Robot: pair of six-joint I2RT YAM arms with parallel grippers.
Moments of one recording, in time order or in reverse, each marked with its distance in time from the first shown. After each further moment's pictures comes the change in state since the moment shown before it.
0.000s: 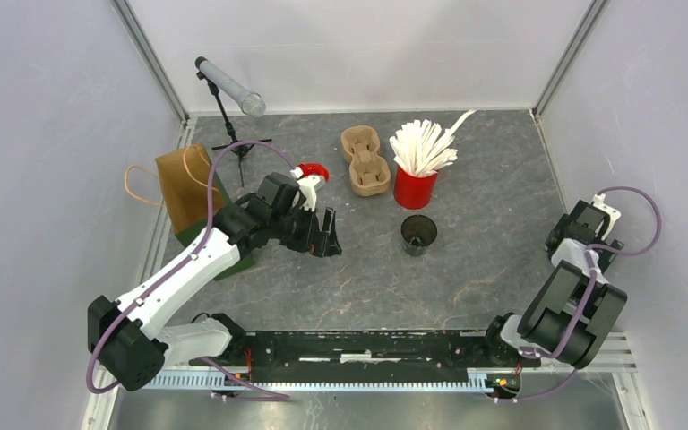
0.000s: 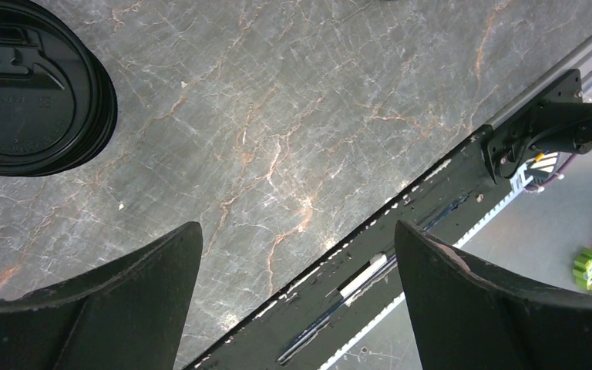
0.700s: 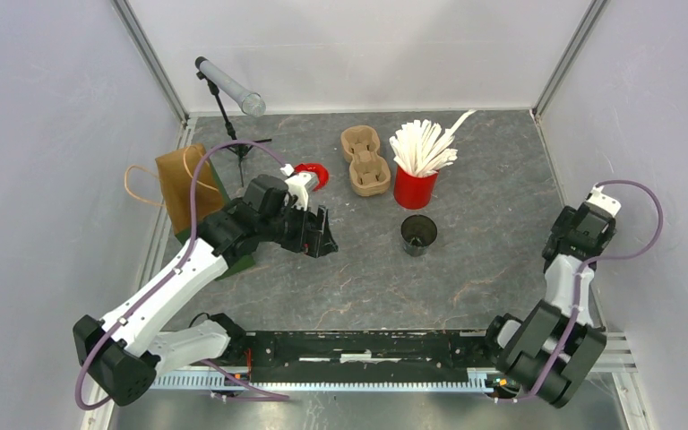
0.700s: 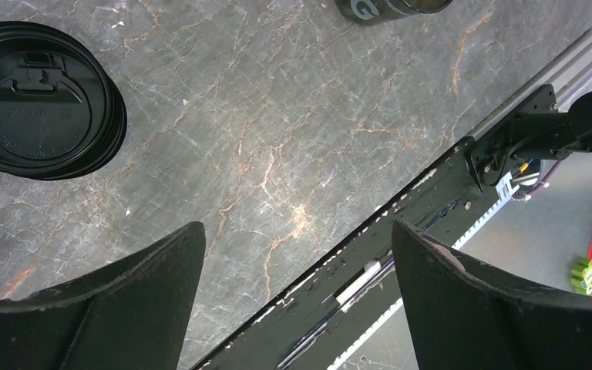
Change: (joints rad) left arm 0.000 -0.092 0.000 -0.001 -0.023 -0.002; right arm 0.002 -0.181 -0.045 0.021 -0.211 -0.052
